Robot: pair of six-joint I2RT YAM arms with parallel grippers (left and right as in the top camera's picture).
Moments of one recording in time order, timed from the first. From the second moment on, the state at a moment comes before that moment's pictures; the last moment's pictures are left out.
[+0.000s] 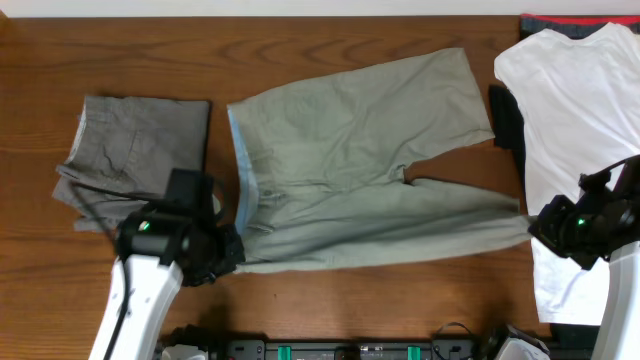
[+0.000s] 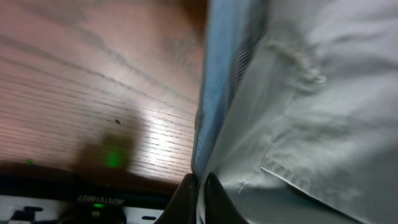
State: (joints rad) left arm -0.14 1.05 0.88 -1.27 0.17 -0.50; right arm -0.48 1.14 1.07 -1.29 -0.28 0.22
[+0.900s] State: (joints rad) left arm -0.13 1.29 0.97 -0.67 0.12 -0.51; right arm -0.22 1.67 1.43 -0.77 -0.41 0.44
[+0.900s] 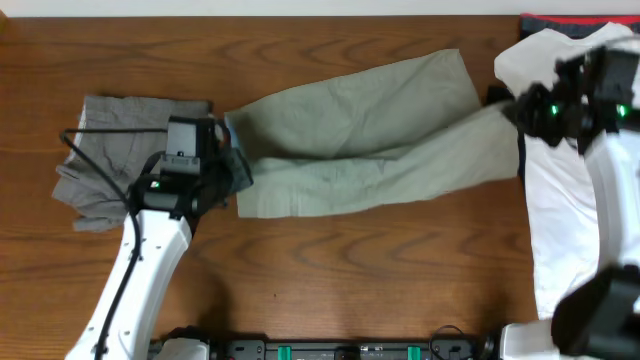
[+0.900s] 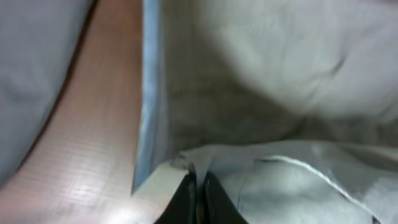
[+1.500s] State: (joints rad) left arm -0.07 1.54 0.97 -0.25 0.09 -0.53; right arm -0.17 2.06 1.73 -0.42 -0.52 0.53
